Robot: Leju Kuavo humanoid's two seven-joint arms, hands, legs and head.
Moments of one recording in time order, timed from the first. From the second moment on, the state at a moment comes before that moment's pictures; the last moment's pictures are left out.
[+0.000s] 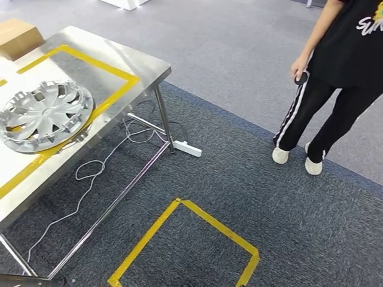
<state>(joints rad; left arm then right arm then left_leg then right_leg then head) 0.62 0.84 0.38 -1.87 -1.32 0.37 0.16 -0.01 -0.46 1.36 -1.02 -0.75 -0.47 0.13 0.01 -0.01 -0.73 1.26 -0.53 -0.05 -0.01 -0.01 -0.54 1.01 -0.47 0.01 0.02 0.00</state>
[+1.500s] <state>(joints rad) 0.60 0.83 0.37 -1.87 -1.30 0.34 0.16 0.01 -0.46 1.32 -1.02 -0.72 -0.47 0.14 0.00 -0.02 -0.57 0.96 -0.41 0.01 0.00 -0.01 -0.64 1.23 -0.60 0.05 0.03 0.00</state>
